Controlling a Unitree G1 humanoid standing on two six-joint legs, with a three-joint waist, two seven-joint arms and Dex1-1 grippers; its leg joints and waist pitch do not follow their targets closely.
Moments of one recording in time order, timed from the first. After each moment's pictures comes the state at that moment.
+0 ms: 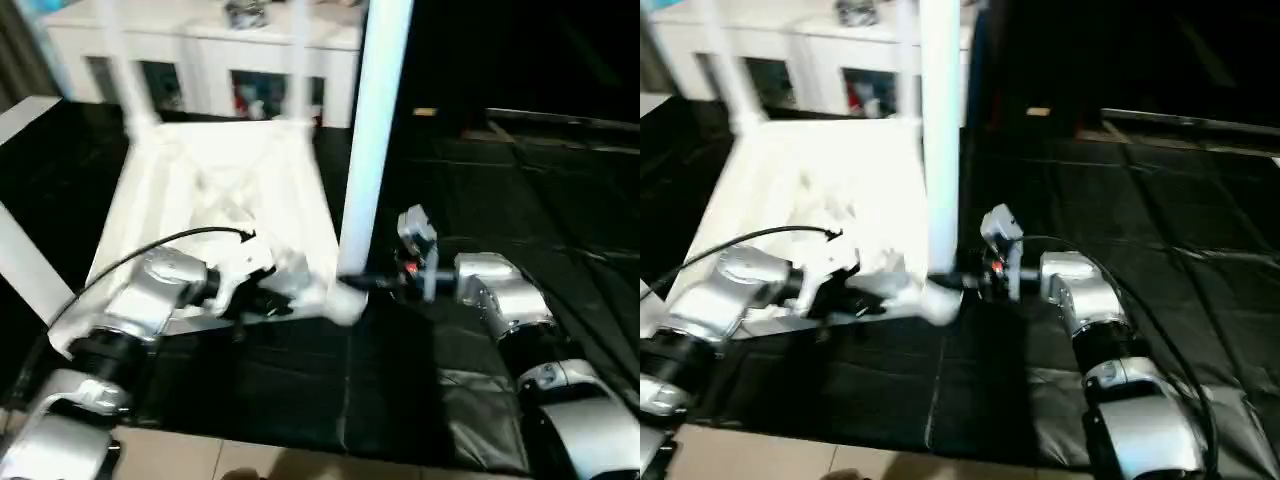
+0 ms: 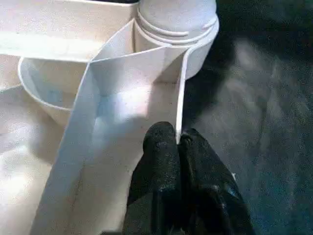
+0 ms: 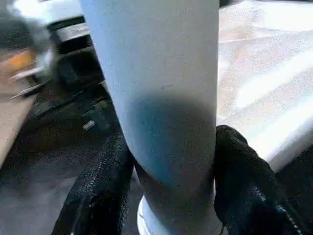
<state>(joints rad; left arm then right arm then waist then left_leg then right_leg) -0.60 0.41 -0.26 0.53 0.01 0.33 -1.14 -0.66 -0.19 0.03 0.79 0.18 0.13 1.12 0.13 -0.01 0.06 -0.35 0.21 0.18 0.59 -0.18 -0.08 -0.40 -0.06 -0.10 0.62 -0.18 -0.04</state>
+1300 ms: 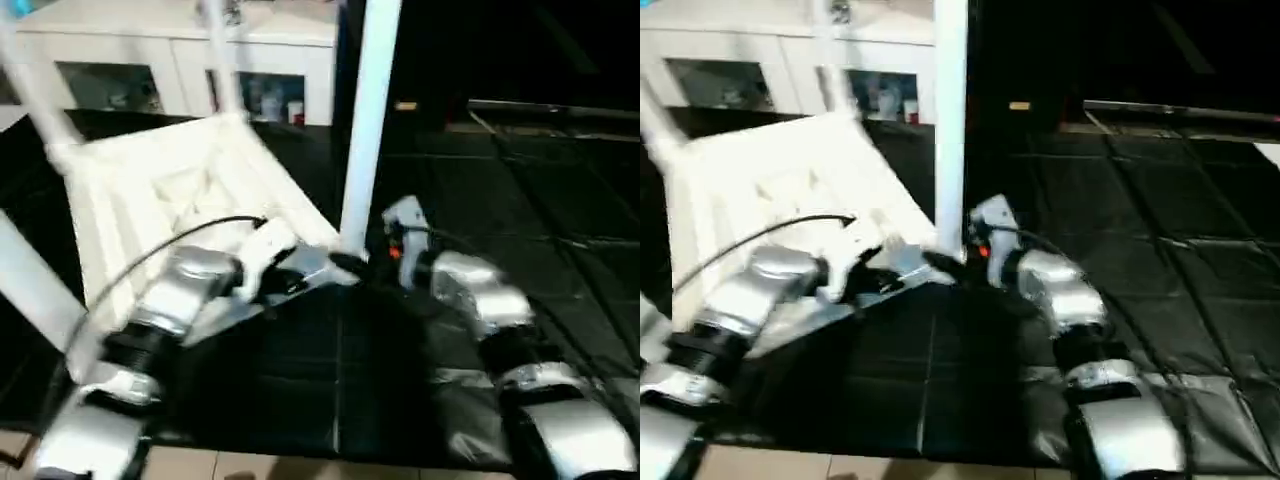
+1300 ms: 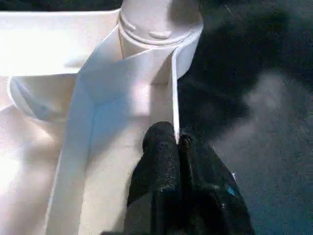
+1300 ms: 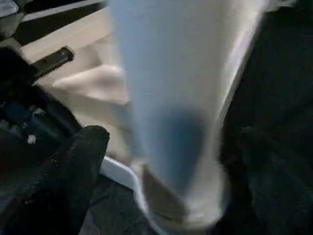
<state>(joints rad) -0.64 0.40 -0.26 0.56 0.03 0.31 -1.09 -0.70 -0.21 0.01 0.81 0.12 0.13 0.97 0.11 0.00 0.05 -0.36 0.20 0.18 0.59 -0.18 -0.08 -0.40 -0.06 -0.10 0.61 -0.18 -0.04</state>
